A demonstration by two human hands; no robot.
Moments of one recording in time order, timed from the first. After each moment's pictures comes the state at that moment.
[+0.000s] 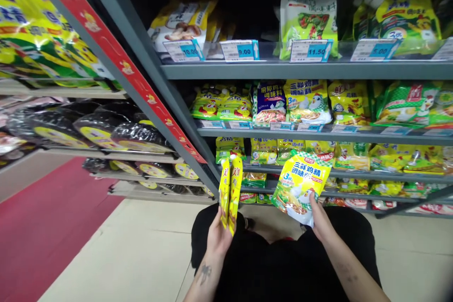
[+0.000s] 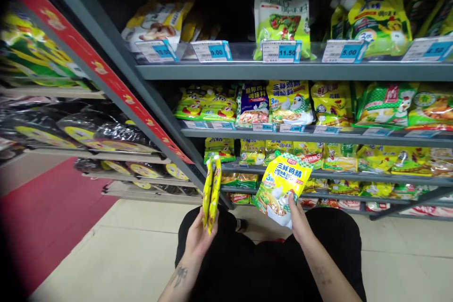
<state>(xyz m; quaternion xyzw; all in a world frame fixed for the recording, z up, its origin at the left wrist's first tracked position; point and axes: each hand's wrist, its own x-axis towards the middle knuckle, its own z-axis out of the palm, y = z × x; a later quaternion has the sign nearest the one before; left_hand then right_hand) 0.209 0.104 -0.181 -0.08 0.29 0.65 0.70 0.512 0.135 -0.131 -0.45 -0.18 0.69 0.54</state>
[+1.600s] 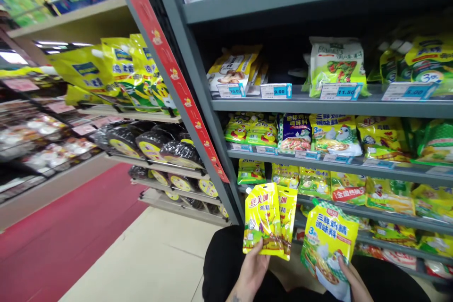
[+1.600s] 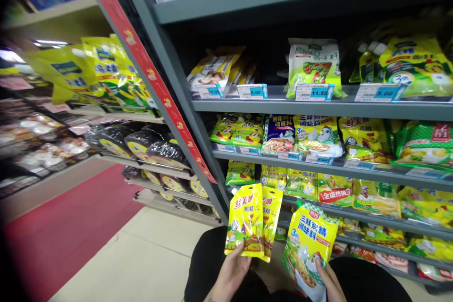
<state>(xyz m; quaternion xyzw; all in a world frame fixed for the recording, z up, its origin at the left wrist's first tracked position) 0.266 0.117 -0.199 -0.05 0.30 0.65 0.69 0.537 0.112 -0.172 -0.49 -0.07 0.74 0.46</state>
